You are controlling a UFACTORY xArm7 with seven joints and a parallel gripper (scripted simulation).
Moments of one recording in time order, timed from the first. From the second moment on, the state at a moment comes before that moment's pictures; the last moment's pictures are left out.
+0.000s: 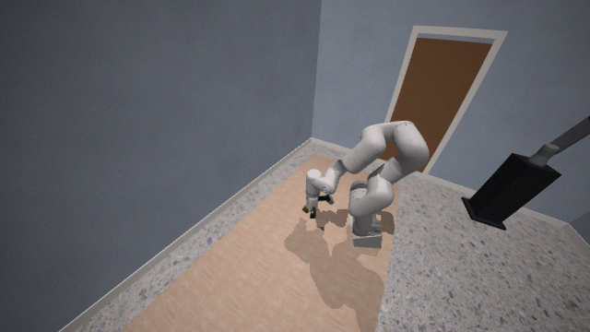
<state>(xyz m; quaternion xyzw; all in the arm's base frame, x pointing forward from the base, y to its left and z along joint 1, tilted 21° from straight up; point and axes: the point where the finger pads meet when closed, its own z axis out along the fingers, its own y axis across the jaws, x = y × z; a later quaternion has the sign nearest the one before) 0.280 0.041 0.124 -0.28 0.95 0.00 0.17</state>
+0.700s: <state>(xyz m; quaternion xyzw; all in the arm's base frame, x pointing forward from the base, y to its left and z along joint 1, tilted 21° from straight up) 0.268 0.064 0.119 -0.54 0.83 -0.05 0.17</state>
